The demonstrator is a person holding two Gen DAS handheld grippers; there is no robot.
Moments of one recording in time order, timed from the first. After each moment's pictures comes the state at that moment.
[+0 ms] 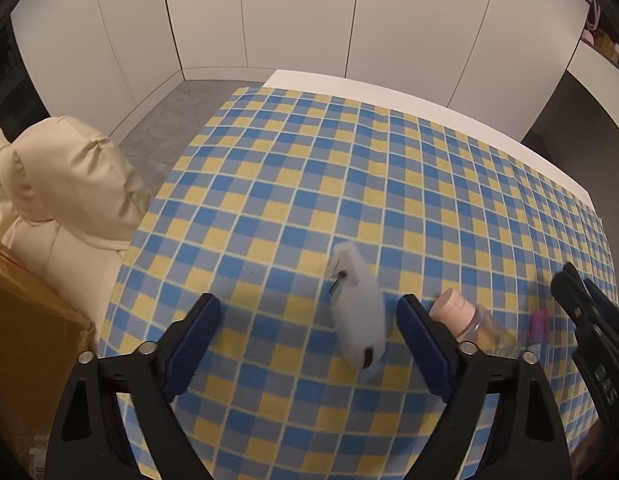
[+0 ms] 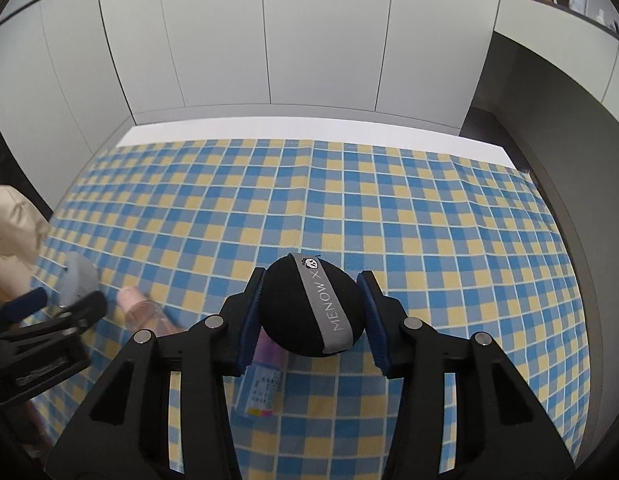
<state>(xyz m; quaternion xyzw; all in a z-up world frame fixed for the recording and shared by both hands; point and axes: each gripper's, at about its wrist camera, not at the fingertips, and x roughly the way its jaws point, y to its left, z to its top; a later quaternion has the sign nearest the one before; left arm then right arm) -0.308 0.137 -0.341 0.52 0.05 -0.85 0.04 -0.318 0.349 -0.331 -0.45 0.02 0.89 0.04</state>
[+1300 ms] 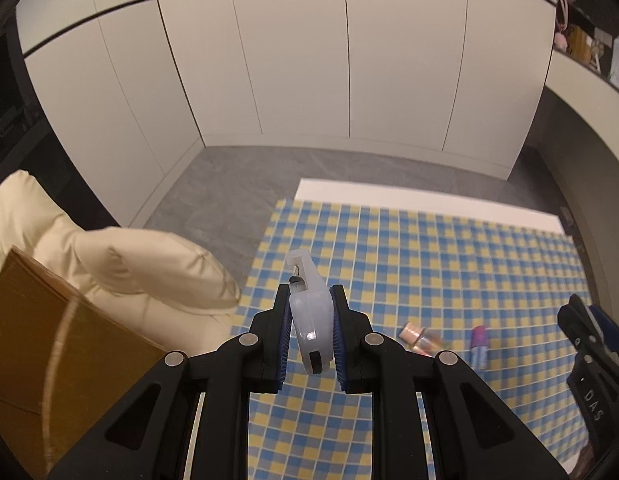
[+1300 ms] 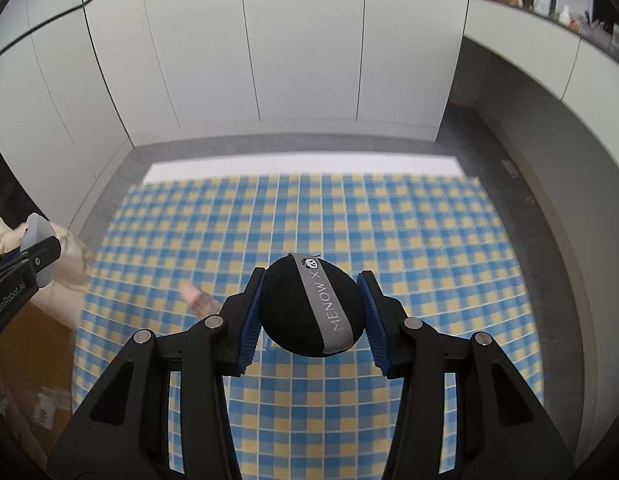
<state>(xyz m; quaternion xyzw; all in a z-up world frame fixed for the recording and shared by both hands) -0.266 0.130 -0.184 0.44 -0.02 -0.89 0.05 -0.245 0.331 -0.215 -0.43 0.04 0.90 0.07</state>
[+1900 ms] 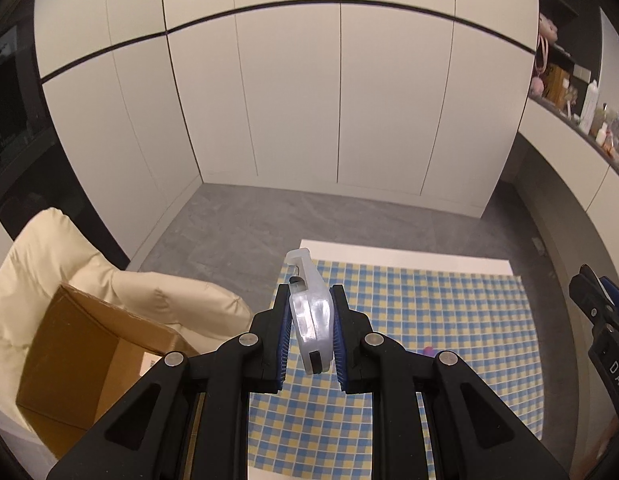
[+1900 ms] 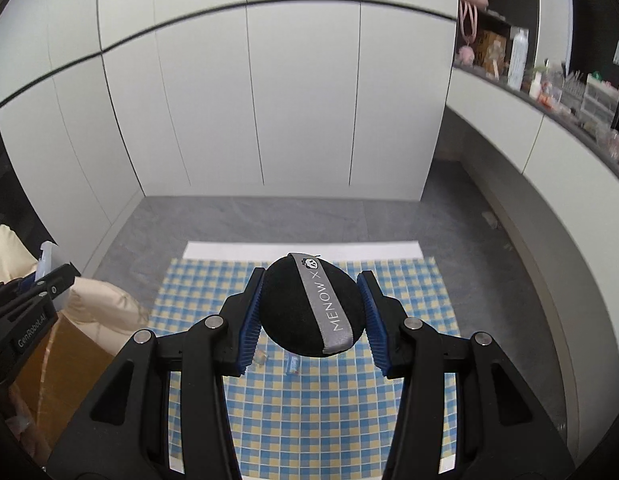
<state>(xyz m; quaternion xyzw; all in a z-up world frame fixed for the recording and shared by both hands) -0.211 0.113 -0.036 0.39 0.00 -0.92 0.03 -0.201 0.318 -0.036 -0.35 0.02 0.93 0.07</state>
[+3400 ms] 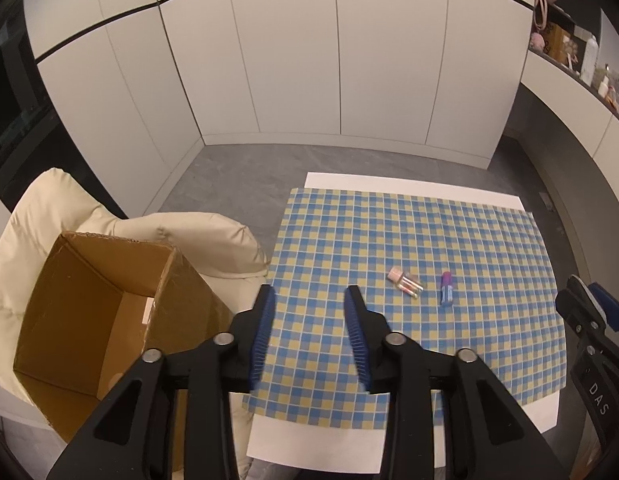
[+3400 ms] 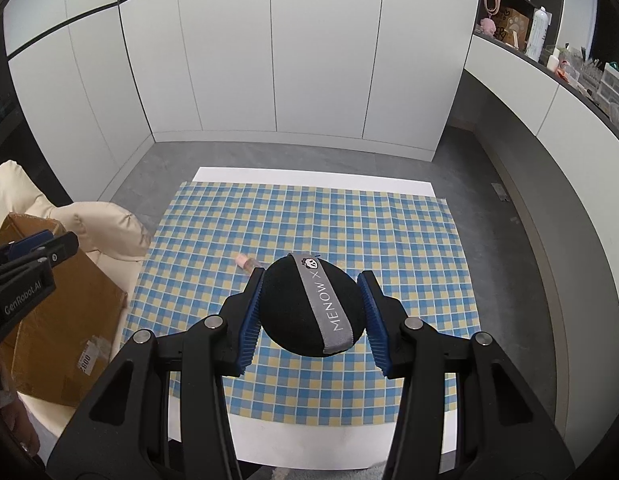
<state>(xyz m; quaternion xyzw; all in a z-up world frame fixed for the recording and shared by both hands) -0.164 0.112 -0.104 0.46 -0.03 -0.89 0.03 -0.149 0.307 -0.107 -0.43 0.01 0.90 0.05</state>
